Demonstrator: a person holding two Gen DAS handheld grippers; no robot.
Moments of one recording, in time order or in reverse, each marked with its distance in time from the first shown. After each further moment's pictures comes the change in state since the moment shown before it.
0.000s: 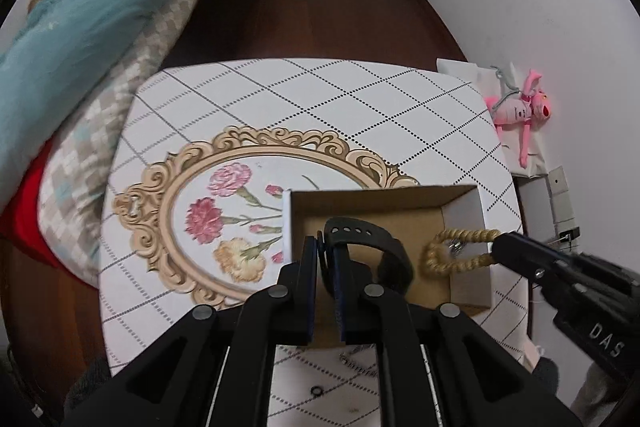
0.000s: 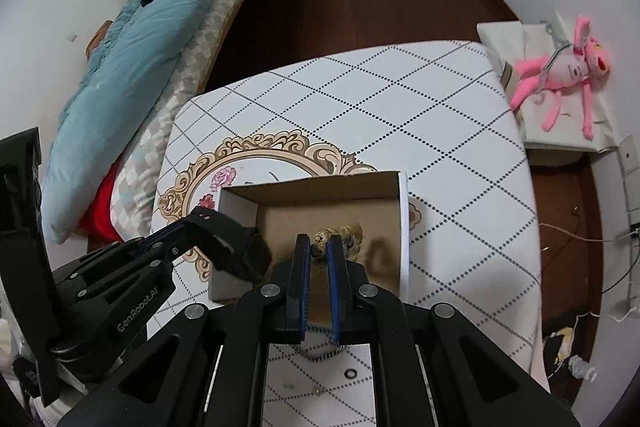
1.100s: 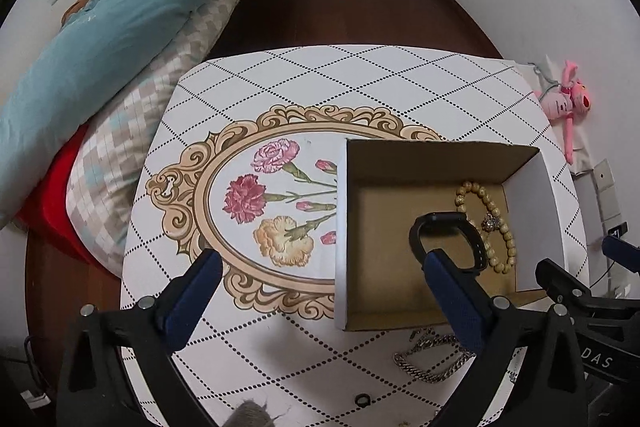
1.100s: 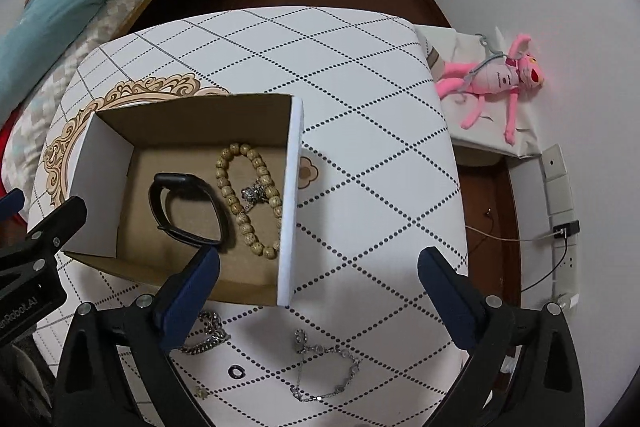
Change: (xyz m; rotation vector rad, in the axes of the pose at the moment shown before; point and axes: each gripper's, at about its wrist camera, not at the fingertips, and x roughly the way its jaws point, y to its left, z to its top) left arm 0.017 0.010 -0.048 0.020 -0.089 0.189; right arm 0.039 -0.024 -0.051 -0.092 -0.005 -0.402
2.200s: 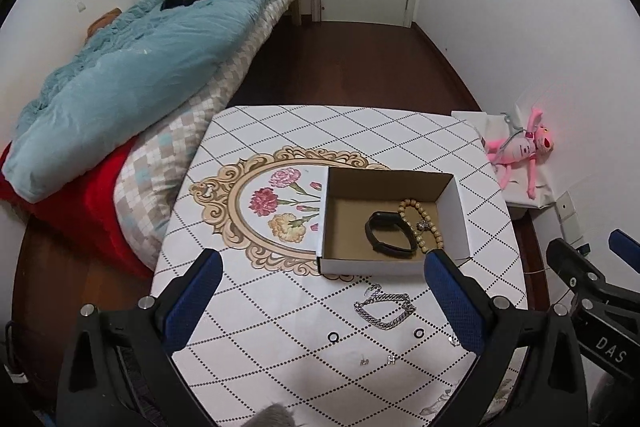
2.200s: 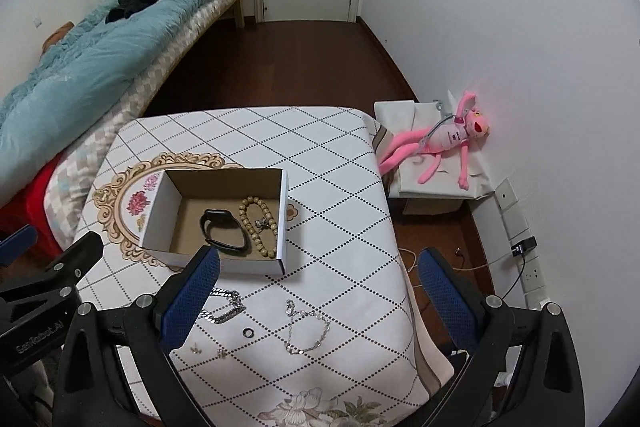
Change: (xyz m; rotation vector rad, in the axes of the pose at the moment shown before) left arm -0.133 0.000 -0.043 -0.066 -0.187 -0.033; right arm -0.163 -0.017 -0.056 0.049 -0.309 -0.029
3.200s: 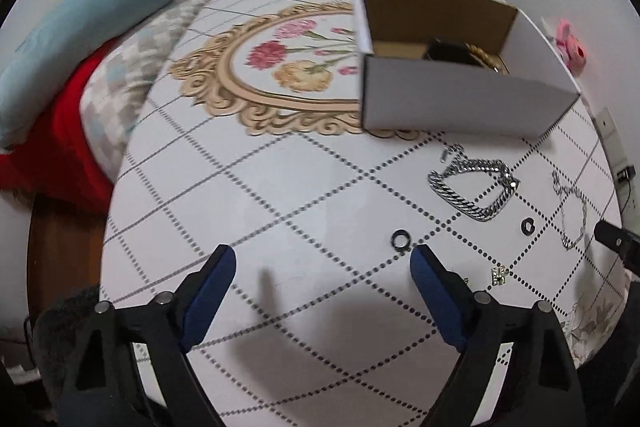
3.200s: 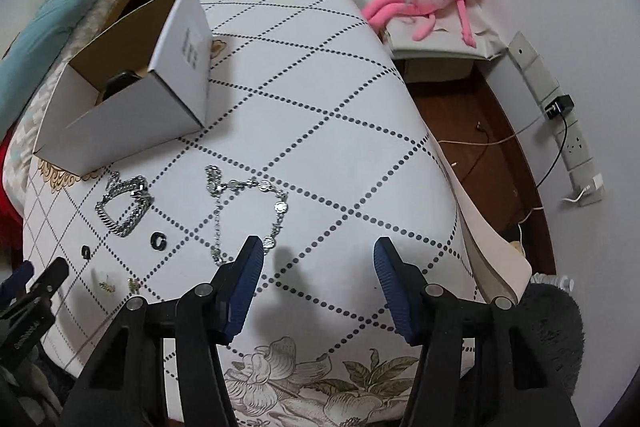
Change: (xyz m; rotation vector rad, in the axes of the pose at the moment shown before) left arm 0.115 0.019 -0.116 0.090 0.227 0.047; right arm 0.141 -0.050 -0.133 0.205 0.321 0.039
